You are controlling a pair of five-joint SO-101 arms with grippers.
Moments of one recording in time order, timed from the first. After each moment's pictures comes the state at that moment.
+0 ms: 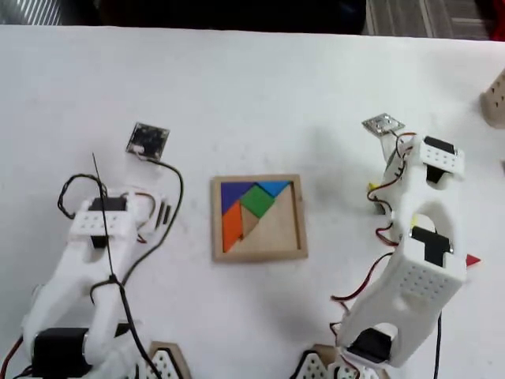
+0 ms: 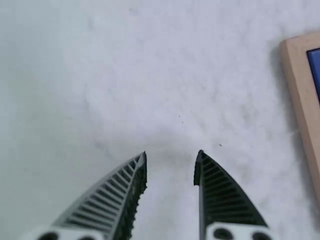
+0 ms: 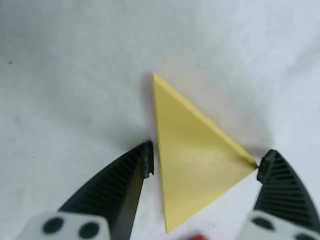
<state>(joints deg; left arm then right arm) -5.9 -20.4 57.0 39.3 -13.8 18.4 26.3 1.8 67.6 51.6</state>
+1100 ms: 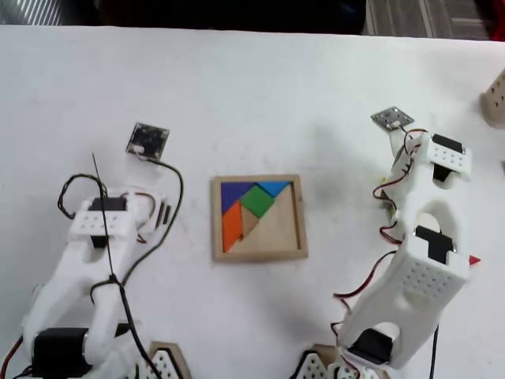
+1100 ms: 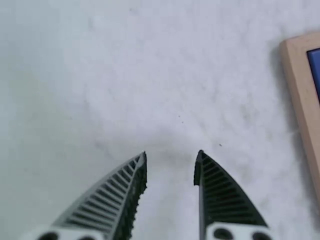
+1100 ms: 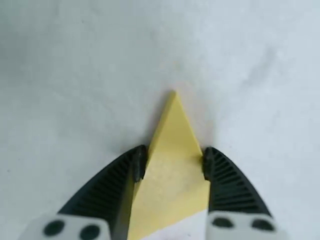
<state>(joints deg) -5.9 -20.4 57.0 39.3 -13.8 20.2 29.4 0.7 66.4 53.3</state>
